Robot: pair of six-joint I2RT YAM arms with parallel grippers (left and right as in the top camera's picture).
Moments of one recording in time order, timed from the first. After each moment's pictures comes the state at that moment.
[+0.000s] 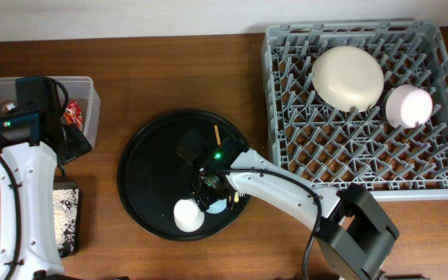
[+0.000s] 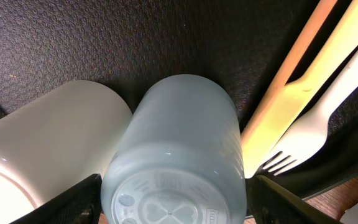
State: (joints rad) left arm 0.22 1.50 1.45 -1.25 -0.40 -0.34; right arm 0.86 1.90 1.43 -0.97 -0.08 0.34
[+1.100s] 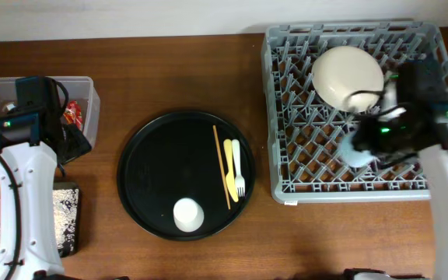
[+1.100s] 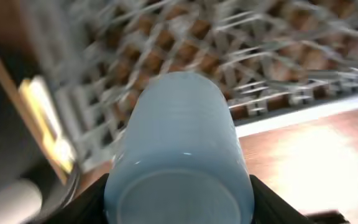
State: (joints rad) left arm 0.22 1.50 1.45 -1.25 -0.40 -0.34; right arm -0.09 1.42 1.59 -1.45 -0.02 0.27
